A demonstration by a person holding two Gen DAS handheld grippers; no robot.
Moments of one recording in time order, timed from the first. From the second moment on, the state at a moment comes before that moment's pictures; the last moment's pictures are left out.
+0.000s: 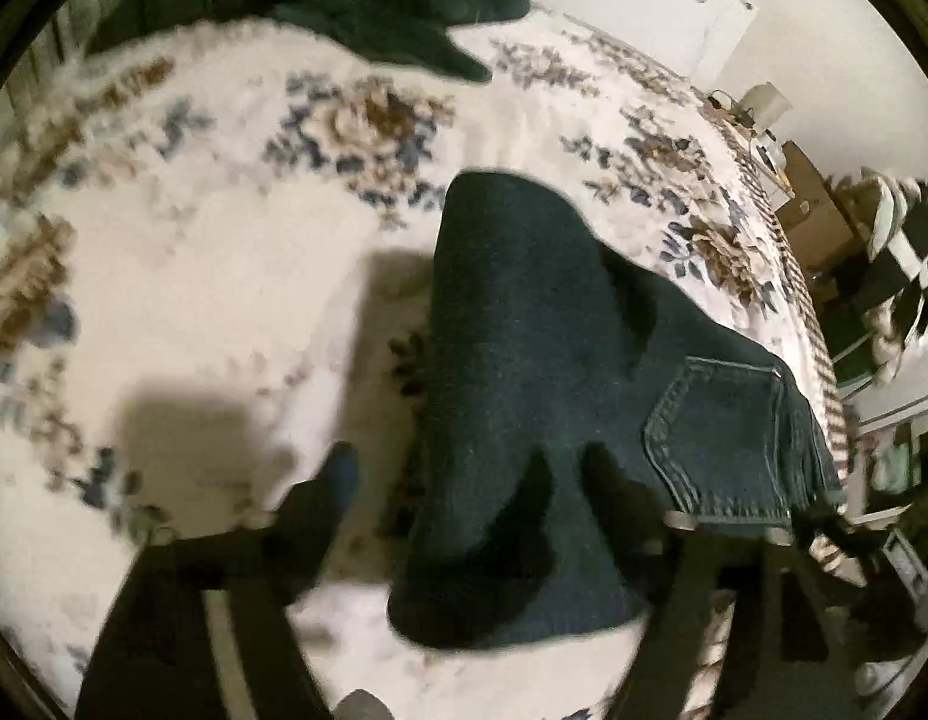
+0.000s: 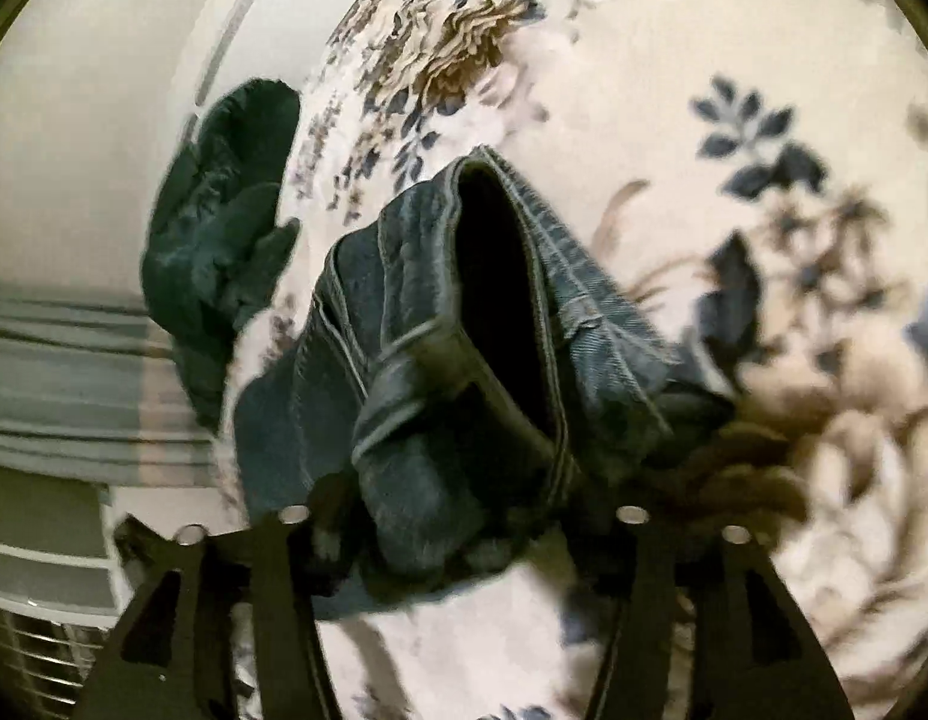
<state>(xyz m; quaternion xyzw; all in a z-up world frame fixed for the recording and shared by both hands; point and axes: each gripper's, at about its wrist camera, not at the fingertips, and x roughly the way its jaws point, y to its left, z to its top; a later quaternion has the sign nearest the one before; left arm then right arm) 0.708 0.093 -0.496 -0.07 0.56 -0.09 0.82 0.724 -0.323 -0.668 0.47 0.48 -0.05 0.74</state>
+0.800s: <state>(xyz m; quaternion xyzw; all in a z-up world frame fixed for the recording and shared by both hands) 0.468 0.046 -0.231 0.04 0.42 -0.04 0.90 0.501 -0.208 -0.327 0.10 0.41 -0.13 0.90</state>
